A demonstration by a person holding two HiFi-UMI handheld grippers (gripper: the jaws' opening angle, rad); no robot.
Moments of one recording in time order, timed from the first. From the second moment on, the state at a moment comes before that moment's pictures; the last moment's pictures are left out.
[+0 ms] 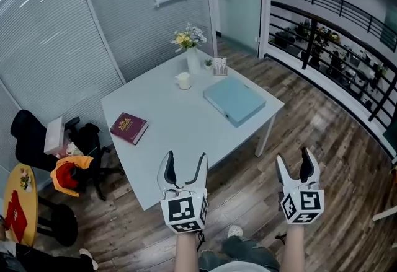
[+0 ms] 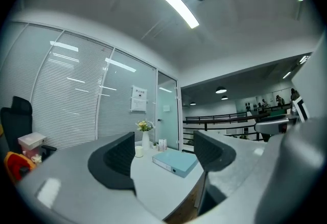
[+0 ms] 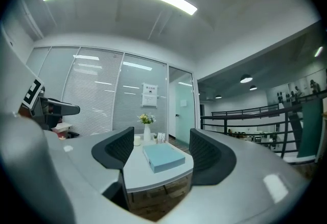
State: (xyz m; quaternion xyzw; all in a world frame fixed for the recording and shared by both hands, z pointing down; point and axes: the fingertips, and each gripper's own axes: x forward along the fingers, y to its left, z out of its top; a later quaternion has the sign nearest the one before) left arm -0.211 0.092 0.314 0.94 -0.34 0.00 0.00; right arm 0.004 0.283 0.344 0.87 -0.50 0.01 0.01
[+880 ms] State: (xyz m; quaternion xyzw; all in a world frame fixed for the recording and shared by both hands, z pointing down) left arm -0.087 0.035 0.337 0.94 -0.35 0.03 0.00; right arm 0.127 0.222 0.371 0.86 -0.51 0.03 0.01
